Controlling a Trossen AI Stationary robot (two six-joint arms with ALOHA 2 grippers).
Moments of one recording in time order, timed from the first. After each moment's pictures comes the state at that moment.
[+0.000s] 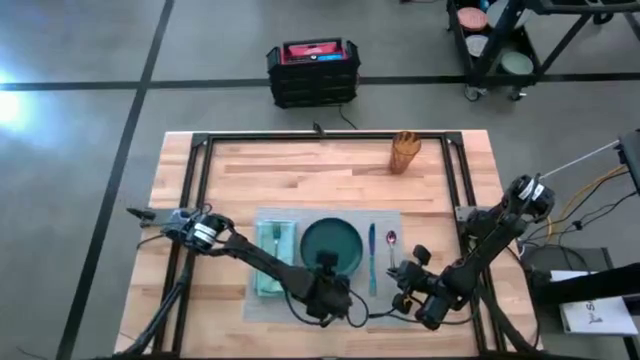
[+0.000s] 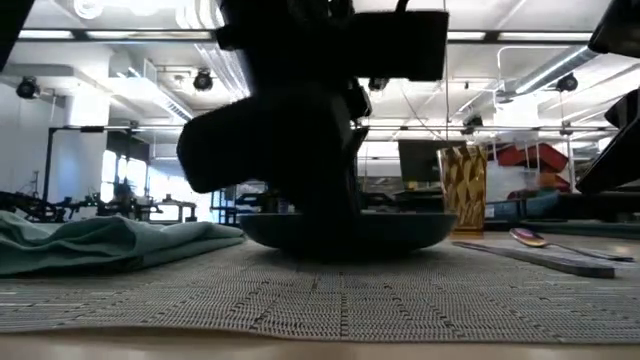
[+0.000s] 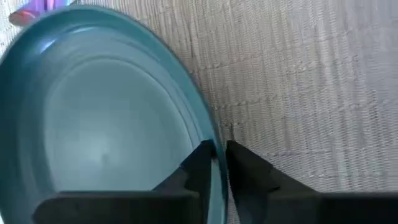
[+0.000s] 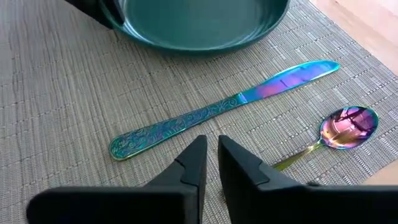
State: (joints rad) left arm -0.45 2.27 1.82 -0.85 -0.42 -0.16; right arm 0.87 1.61 0.78 -0.49 0.79 1.26
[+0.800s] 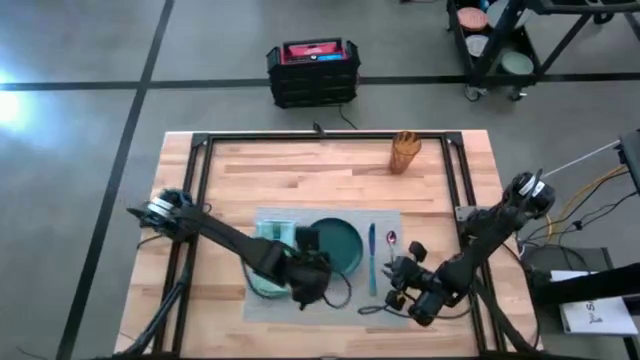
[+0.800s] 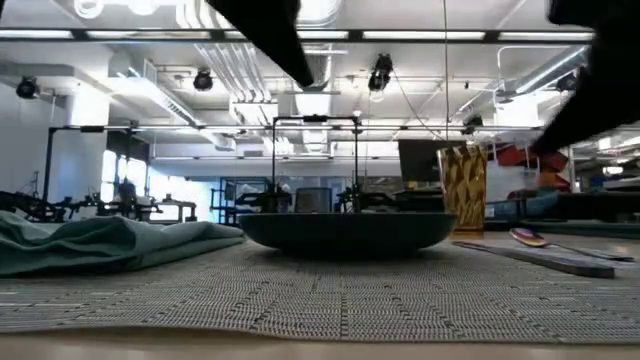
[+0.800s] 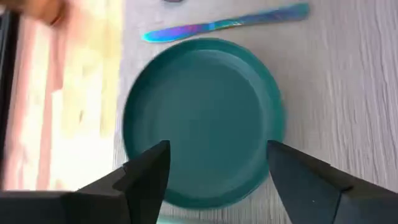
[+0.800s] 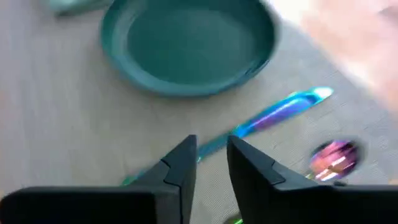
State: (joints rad) left arm -0.43 1.78 1.49 -0.78 -0.49 -0.29; right arm 0.74 1.53 0.91 -0.67 0.79 1.16
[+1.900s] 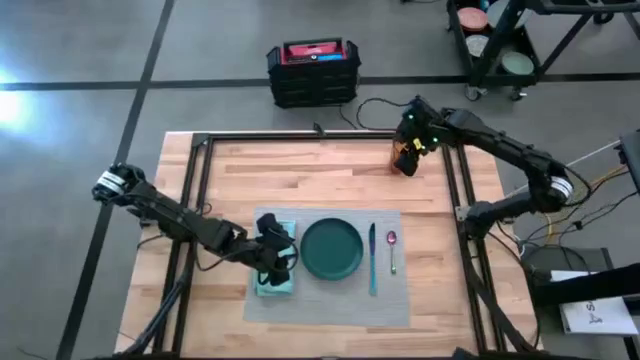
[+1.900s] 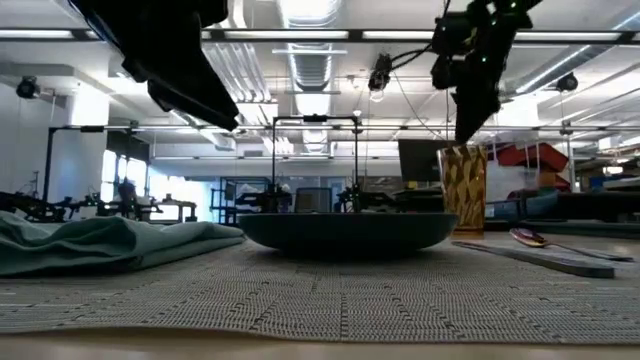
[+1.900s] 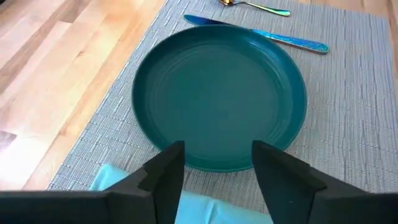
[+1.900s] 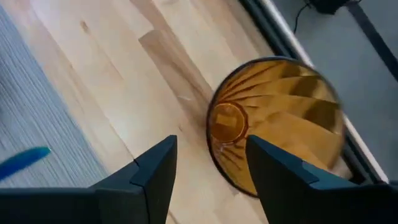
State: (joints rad) left arm -0.43 1.39 0.85 -0.28 -0.51 -0.54; right arm -0.73 1.35 1.19 -1.00 -0.02 -0.18
